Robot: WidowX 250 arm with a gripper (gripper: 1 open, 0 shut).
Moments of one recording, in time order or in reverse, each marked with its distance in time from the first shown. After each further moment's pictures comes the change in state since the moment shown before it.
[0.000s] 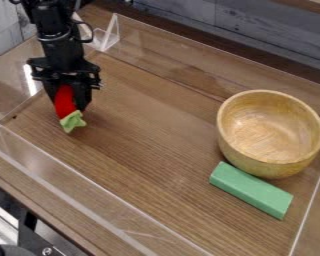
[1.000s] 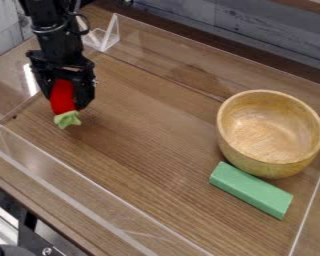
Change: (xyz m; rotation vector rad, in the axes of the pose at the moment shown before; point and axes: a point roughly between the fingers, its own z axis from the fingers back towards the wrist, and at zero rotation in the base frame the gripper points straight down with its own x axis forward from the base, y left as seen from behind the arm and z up) arm -0.007 0.009 0.011 -0.024 0.012 -0.087
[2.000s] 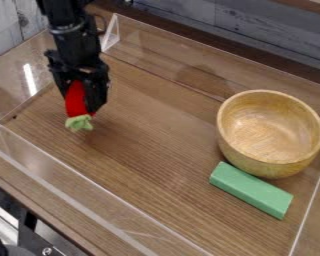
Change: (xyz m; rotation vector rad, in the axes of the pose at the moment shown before) arm 0.007 -0.031 -0.003 -0.006 -0.009 -0.180
